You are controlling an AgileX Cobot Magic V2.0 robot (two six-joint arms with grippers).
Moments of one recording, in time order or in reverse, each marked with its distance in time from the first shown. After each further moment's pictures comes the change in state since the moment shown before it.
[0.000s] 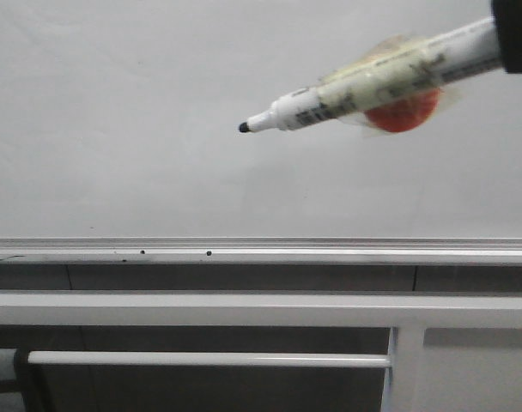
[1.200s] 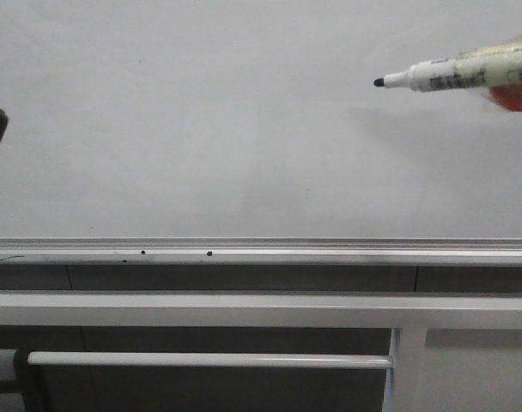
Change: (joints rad) left arm 0.000 -0.014 0.049 0.104 -0.108 -0.190; right arm -0.208 -0.228 0.170 0.023 -0.115 0.052
